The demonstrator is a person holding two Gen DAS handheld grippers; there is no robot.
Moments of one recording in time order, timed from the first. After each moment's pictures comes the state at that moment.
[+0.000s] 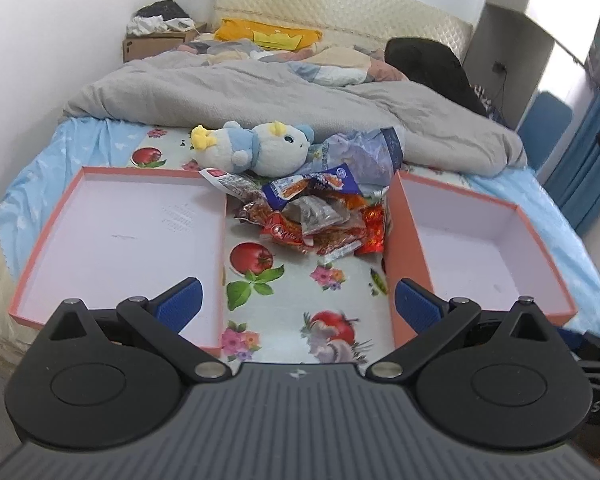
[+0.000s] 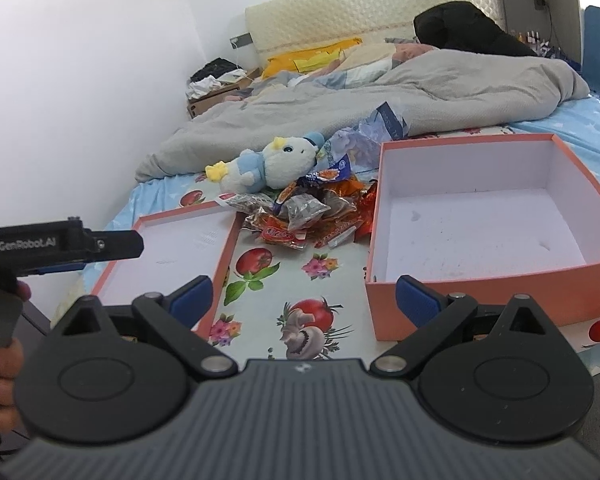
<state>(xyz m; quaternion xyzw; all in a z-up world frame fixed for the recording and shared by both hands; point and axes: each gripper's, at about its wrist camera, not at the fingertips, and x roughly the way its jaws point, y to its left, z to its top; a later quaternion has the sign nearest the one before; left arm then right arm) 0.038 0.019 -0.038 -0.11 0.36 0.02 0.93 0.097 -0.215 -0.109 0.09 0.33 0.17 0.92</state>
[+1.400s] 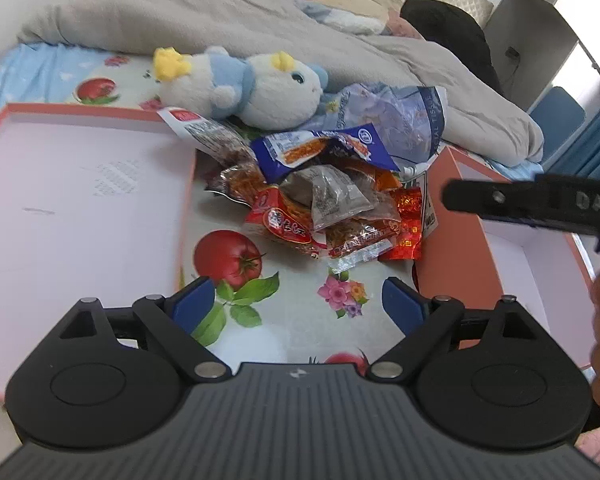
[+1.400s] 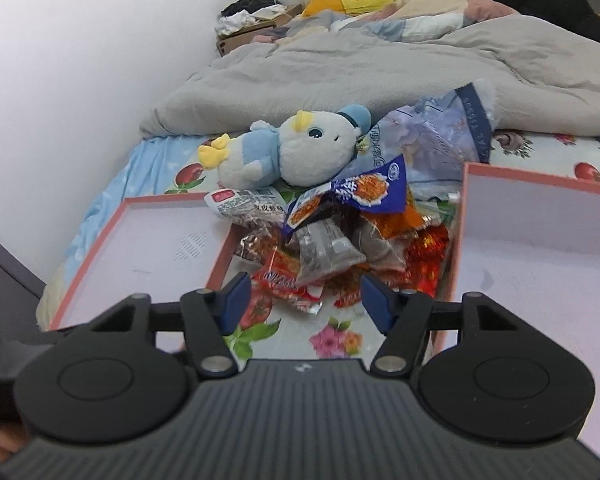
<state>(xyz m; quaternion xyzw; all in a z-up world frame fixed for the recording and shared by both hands) 0.202 0.057 -0.174 -0.17 0.42 -0.01 0.89 0.311 -0.144 -0.142 0.03 0.41 0.25 0.88</state>
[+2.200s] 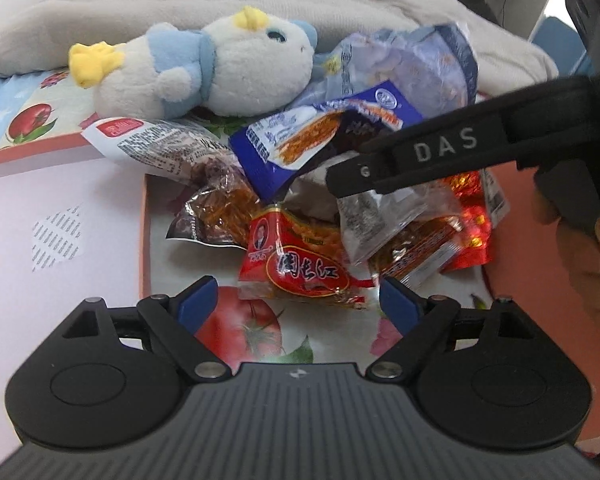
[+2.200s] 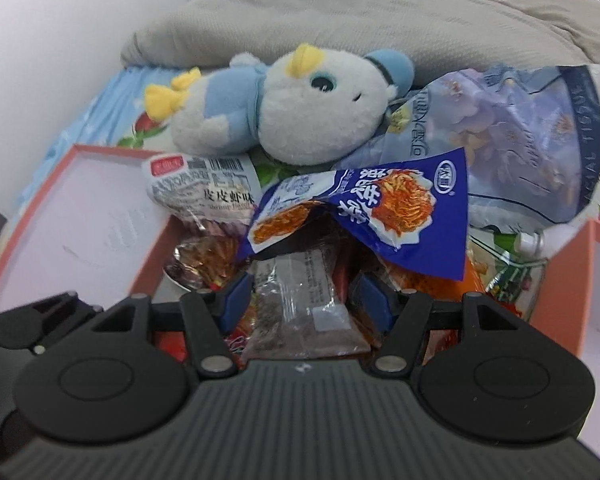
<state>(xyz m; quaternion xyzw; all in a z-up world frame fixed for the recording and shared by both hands) 0.307 0.049 -0.246 -0.07 0.46 -0.04 0.88 0.429 -0.077 -0.227 -0.06 0.47 0.29 0.83</state>
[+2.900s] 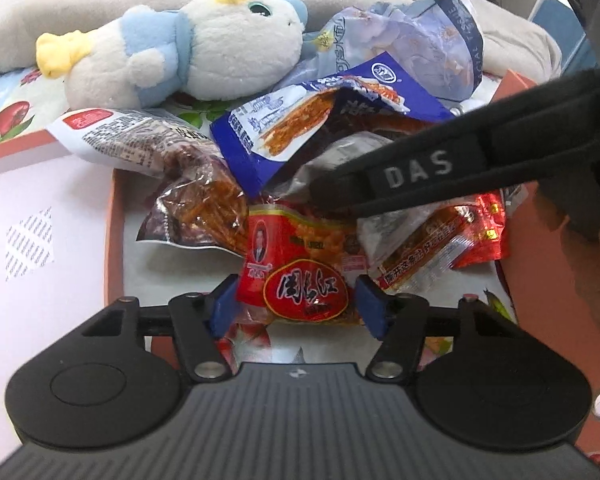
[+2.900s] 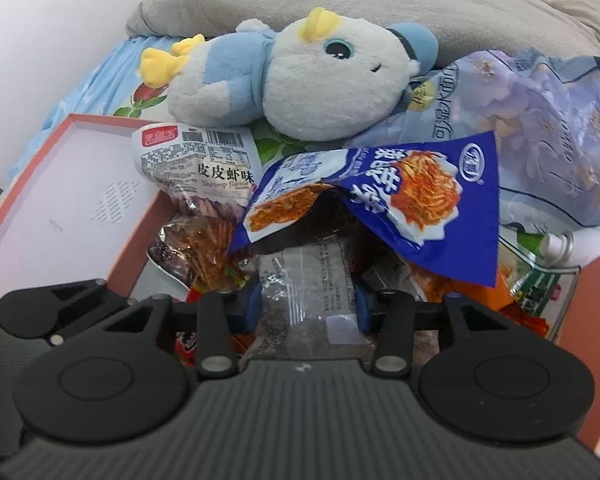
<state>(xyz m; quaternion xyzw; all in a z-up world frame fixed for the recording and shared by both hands) 0.325 0.040 -0.264 -0.06 0.47 -0.05 0.88 0.432 -0.073 -0.242 -0.08 0.48 0.29 0.82</state>
